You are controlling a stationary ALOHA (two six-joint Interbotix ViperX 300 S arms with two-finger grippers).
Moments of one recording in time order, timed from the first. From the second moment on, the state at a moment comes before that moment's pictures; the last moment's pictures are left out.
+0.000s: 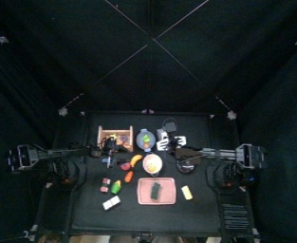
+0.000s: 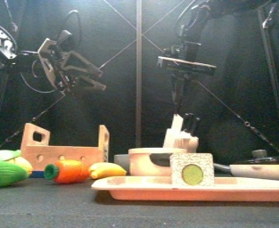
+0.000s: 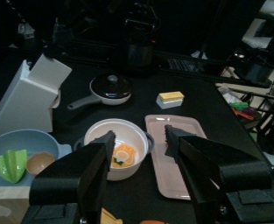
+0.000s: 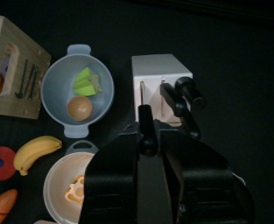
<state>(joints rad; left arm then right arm) 0.42 -0.37 1.05 0.83 -0.70 -0.78 -0.13 -0.10 0.29 -0.69 1.12 1.44</state>
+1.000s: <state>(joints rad) 0.43 -0.38 1.06 0.83 -0.70 -0.77 0.10 -0.38 0.38 -0.77 1.17 1.44</state>
